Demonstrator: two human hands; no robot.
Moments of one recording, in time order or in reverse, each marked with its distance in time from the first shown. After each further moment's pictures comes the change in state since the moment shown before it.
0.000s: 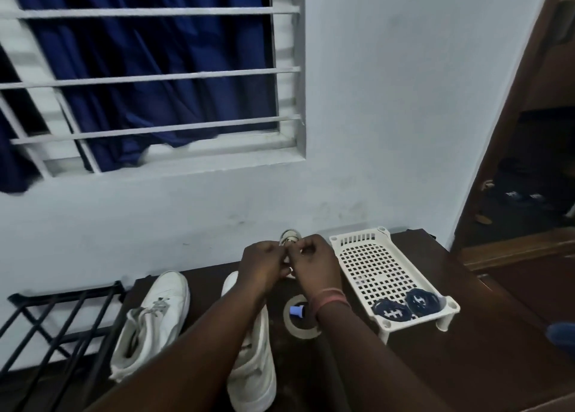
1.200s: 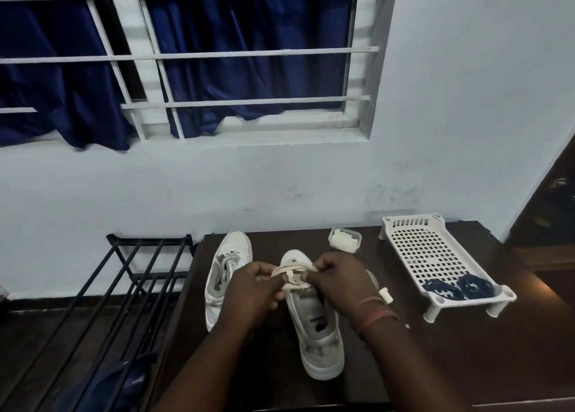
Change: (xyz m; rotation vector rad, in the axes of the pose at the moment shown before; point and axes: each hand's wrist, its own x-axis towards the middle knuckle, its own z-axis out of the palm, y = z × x) left_hand -0.105 -0.058 -0.136 0.011 0.143 -0.080; right_hand -0.100 -0.030 0.026 -0.409 -0.390 -0.064
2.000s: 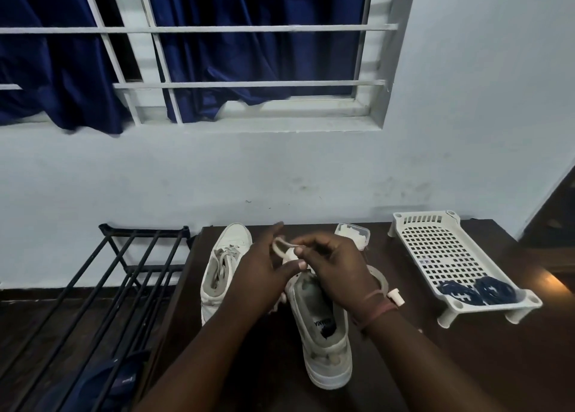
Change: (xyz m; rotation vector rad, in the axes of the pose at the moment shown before) left_hand 0.032 0.000 0.002 0.213 -0.108 0.379; right_hand 0.021 -0.008 0.018 0.472 -0.072 -0.309
